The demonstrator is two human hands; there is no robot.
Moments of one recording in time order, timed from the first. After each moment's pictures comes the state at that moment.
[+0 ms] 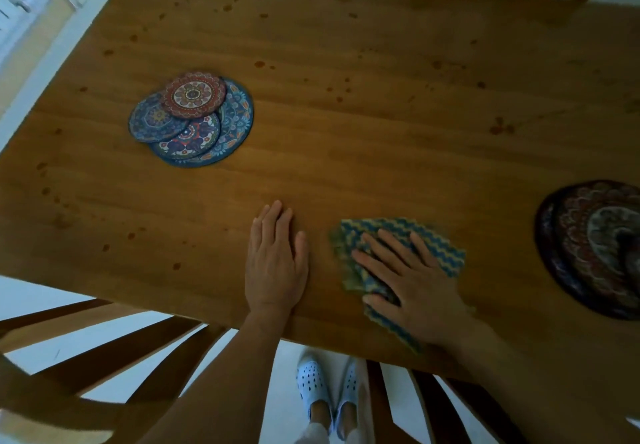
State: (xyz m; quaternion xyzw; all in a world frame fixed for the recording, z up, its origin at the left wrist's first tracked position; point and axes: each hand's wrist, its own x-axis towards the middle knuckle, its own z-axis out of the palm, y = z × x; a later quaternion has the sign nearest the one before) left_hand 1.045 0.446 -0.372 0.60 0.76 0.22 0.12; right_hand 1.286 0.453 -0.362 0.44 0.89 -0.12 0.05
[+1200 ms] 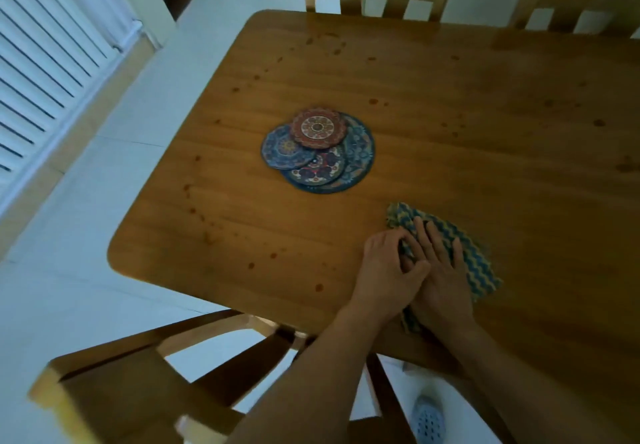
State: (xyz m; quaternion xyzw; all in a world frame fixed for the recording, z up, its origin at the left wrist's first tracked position) left_hand 0.965 0.459 -0.328 0.57 0.64 0.24 0.45; right_hand 1.091 0.464 -0.371 0.59 0.80 -0.11 0.02
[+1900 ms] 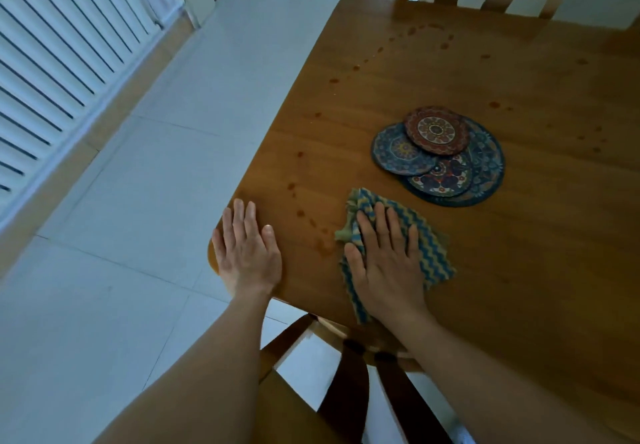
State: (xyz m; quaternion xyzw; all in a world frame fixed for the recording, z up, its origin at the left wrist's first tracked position) left_hand 0.606 0.429 -0.375 0.43 0.89 0.11 0.08; right_hand 0.809 0.462 -0.358 0.58 0.80 -0.18 -0.04
